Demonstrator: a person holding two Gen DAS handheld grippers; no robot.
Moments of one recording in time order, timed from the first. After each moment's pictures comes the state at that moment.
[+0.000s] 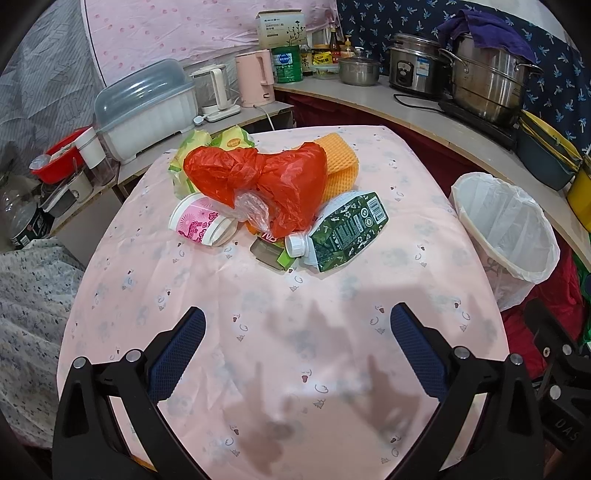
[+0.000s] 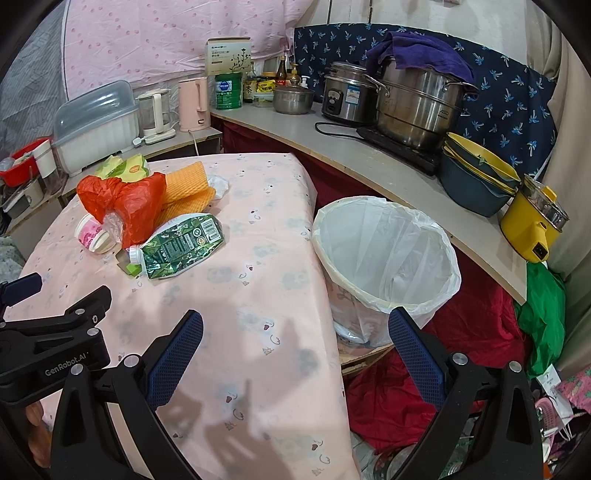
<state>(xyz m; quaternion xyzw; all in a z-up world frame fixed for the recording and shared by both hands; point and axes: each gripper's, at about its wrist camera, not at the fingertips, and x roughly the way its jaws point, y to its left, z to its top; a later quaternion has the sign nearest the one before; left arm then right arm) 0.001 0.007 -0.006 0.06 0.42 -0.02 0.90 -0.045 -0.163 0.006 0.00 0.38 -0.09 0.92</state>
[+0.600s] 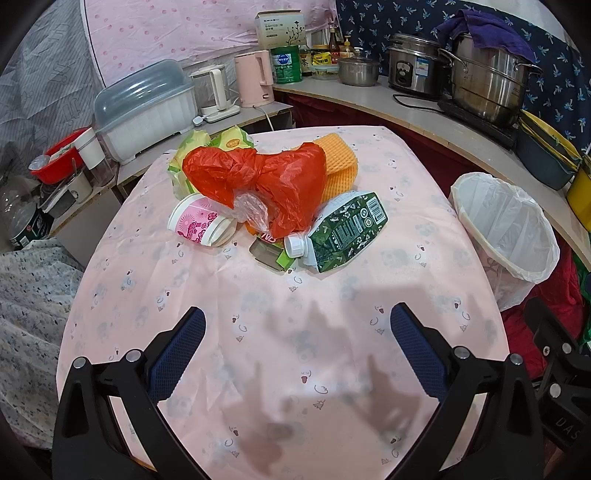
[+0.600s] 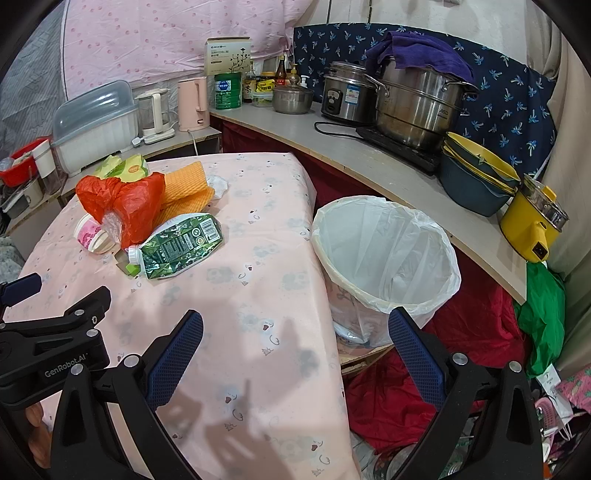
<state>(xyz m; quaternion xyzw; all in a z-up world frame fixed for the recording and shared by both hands) 0.002 0.009 -0.008 0.06 0.42 -0.02 0.90 -0.044 -0.165 0.006 -0.01 0.38 -0.09 0.92</state>
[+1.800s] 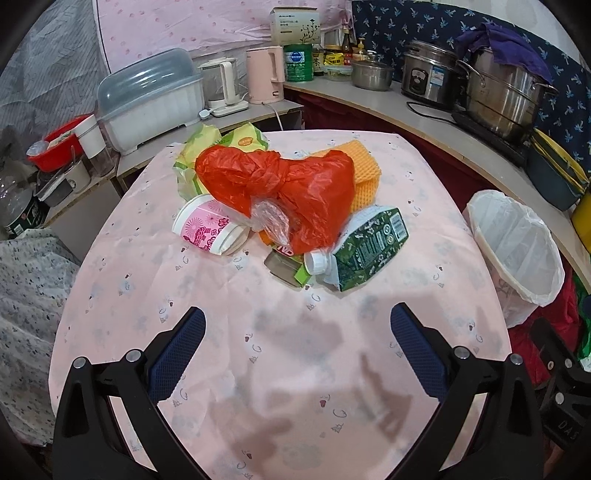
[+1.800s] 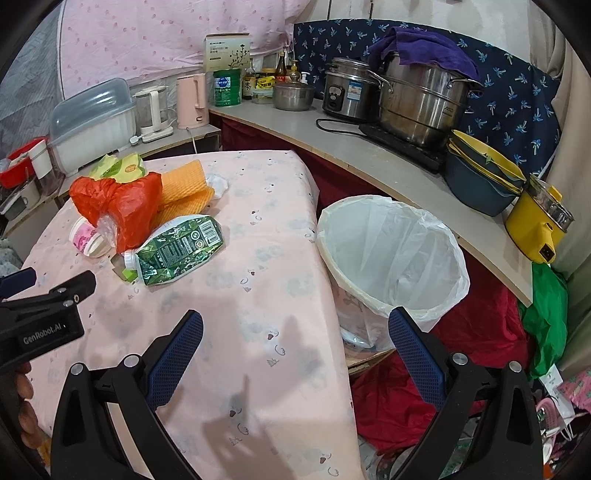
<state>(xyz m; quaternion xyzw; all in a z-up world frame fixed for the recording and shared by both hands) 0.032 0.031 -0.009 0.02 0.42 -0.01 0.90 -0.017 -0.153 -0.008 -0.01 0.39 -0.09 0.92</state>
